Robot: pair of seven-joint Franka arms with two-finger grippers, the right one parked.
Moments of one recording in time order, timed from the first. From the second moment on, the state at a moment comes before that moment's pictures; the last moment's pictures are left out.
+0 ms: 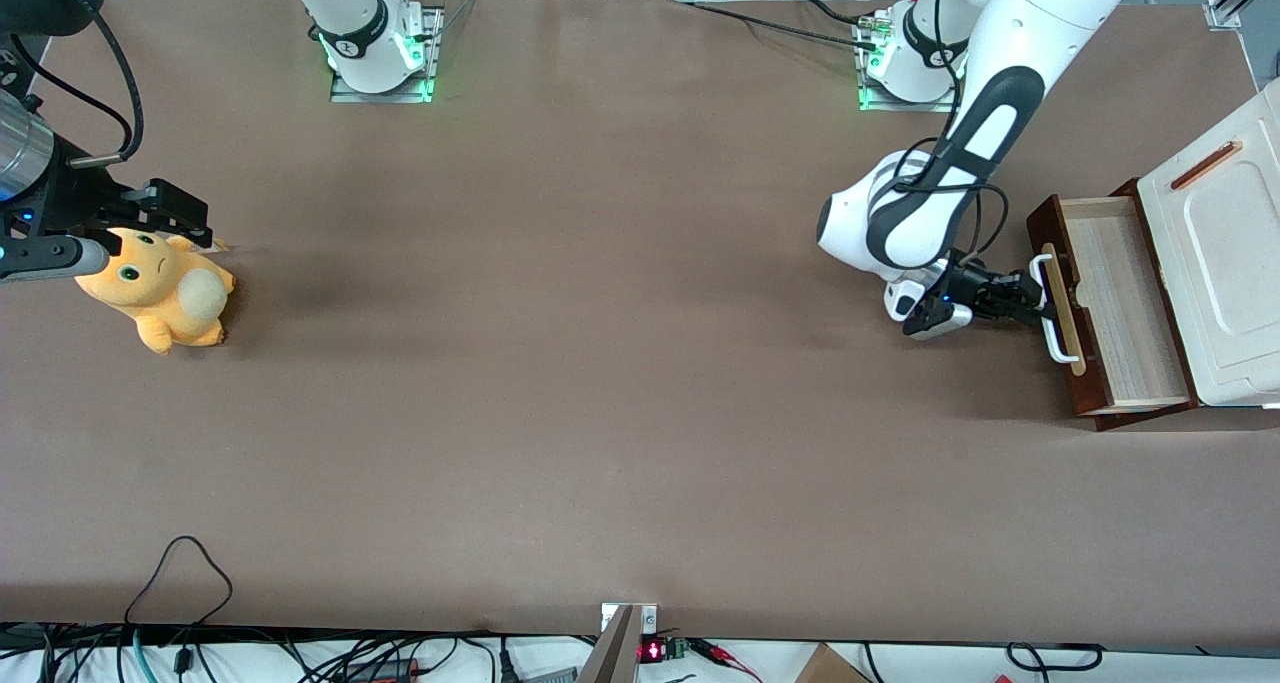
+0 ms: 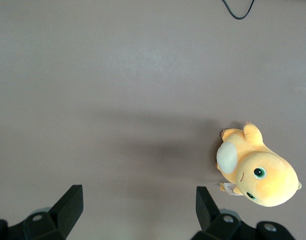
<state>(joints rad) 0.00 0.48 -0.40 -2.20 1.54 1.57 -1.08</state>
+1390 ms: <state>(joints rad) 0.02 0.02 -0.17 -1.75 0.09 1.71 -0.22</state>
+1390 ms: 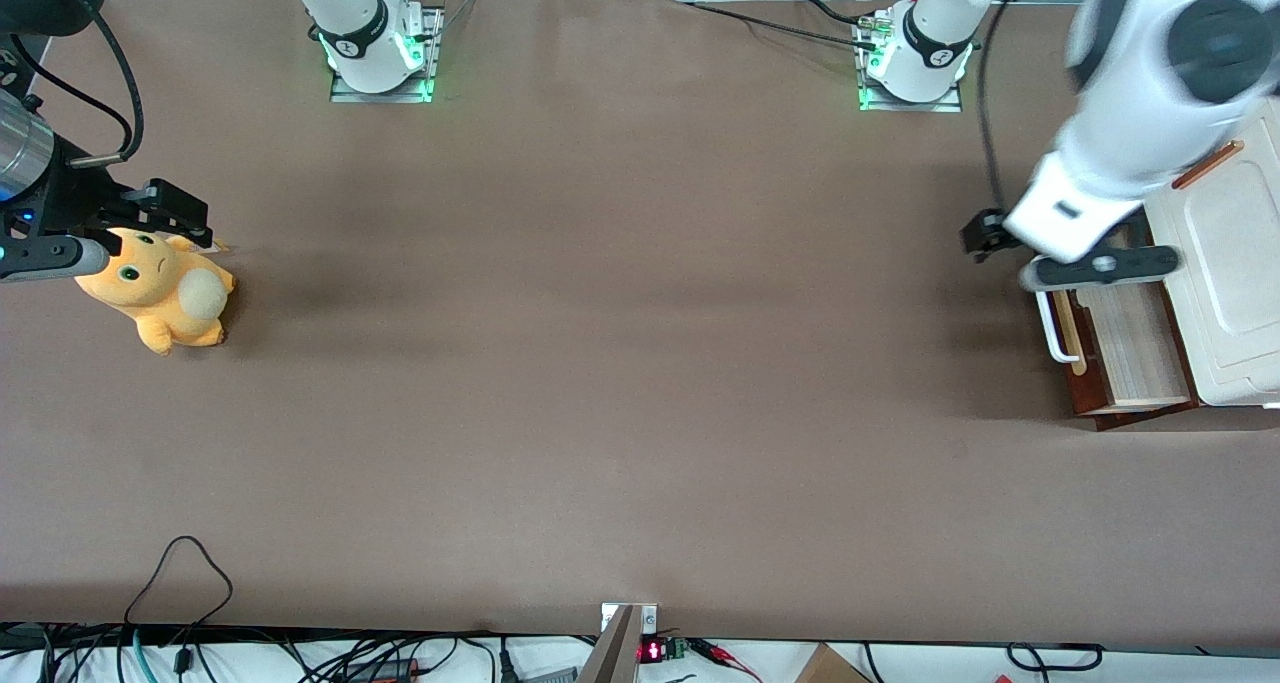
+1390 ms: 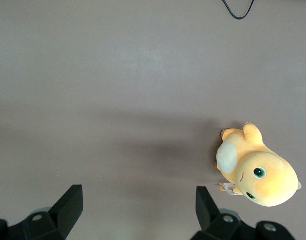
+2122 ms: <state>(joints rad) 0.05 -0.04 -0.09 -1.75 0.00 1.71 -0.03</state>
